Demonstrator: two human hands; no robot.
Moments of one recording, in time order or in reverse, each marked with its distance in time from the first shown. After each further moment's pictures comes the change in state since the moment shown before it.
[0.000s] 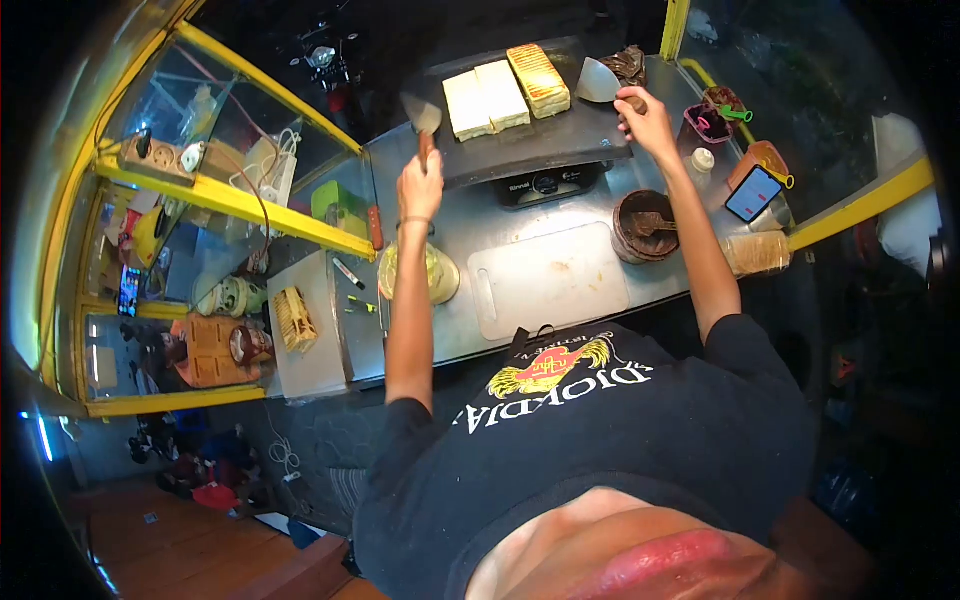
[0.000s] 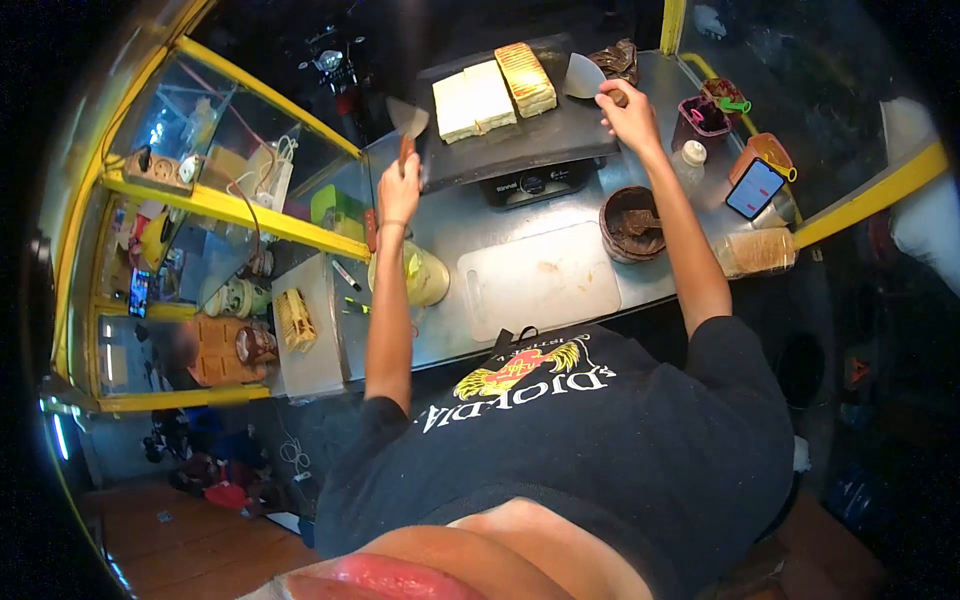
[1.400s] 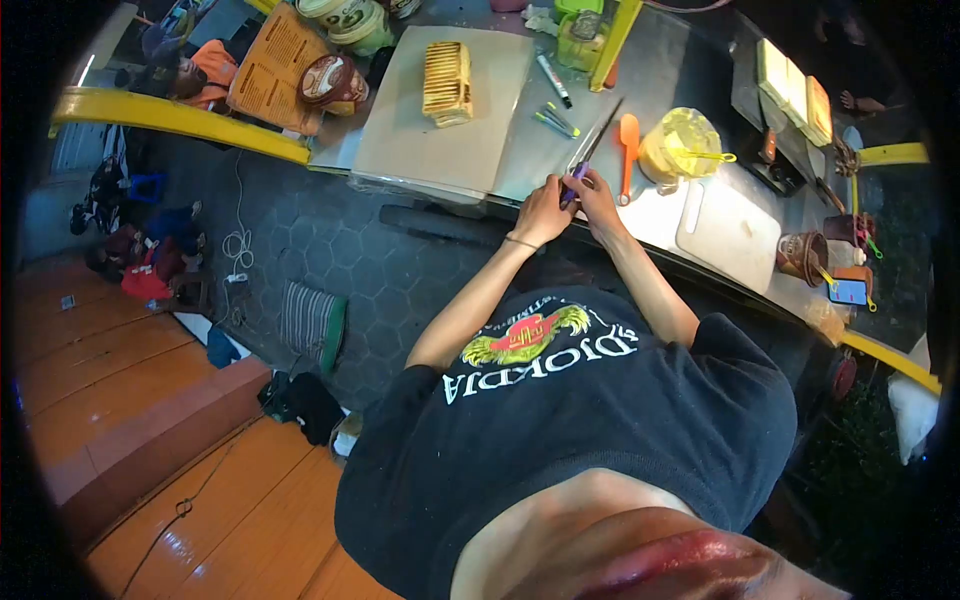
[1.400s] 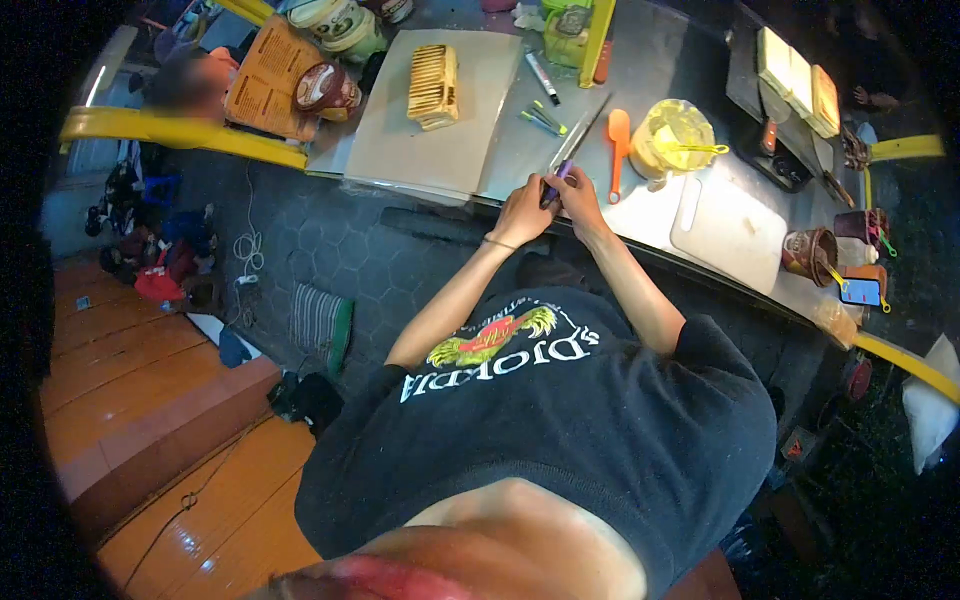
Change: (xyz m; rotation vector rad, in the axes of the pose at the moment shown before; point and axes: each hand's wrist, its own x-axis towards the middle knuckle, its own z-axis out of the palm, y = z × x) left_hand -0.297 -0.277 -0.172 0.016 -0.238 -0.355; right_hand -0.414 -0.014 0.479 0.219 -0.623 0.661
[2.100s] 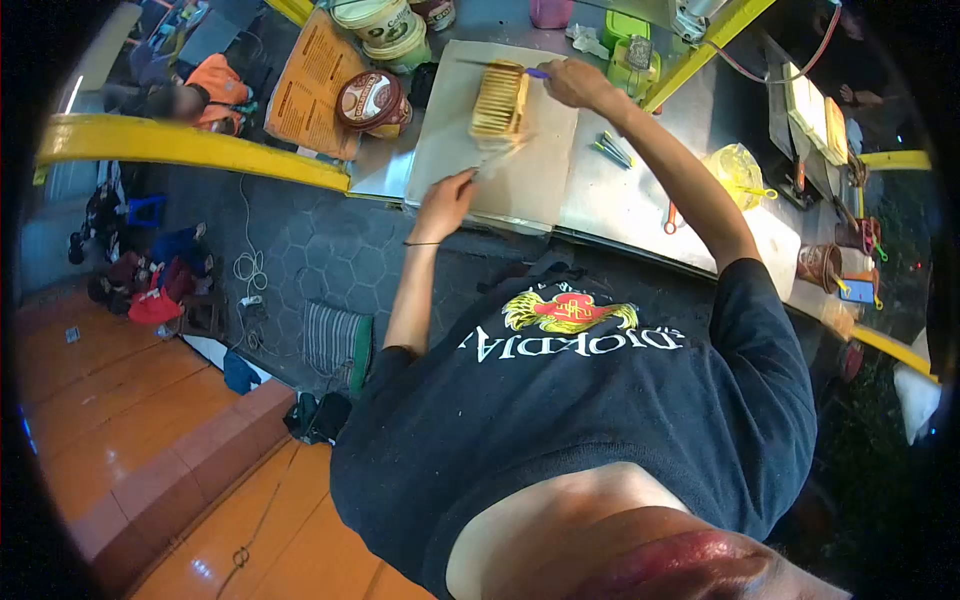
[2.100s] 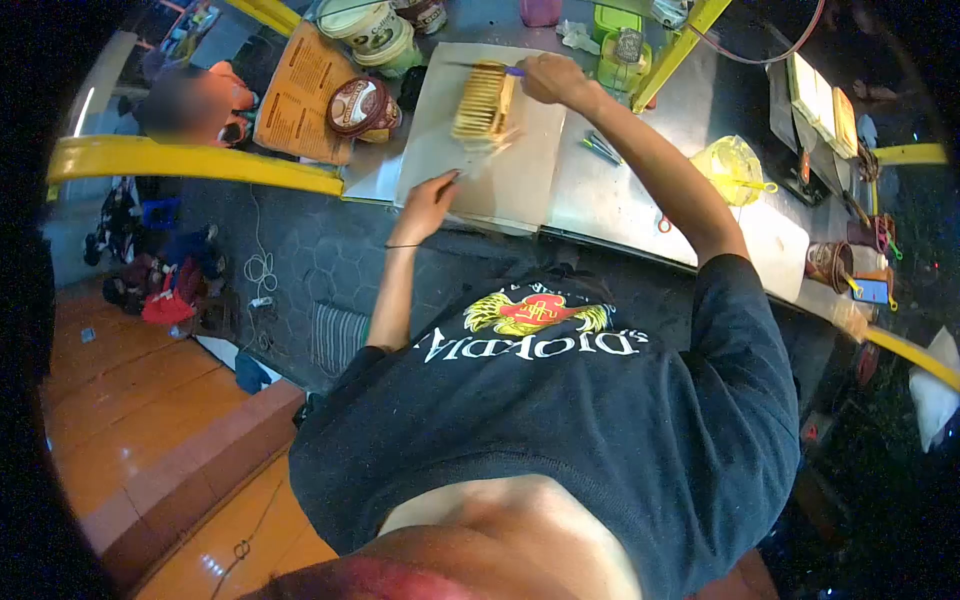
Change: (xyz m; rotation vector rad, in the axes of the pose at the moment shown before) left_hand 0.018 -0.174 -0.234 -0.005 0.111 0.125; right_hand 0.168 -0.202 0.159 -1.519 -0.125 -0.893
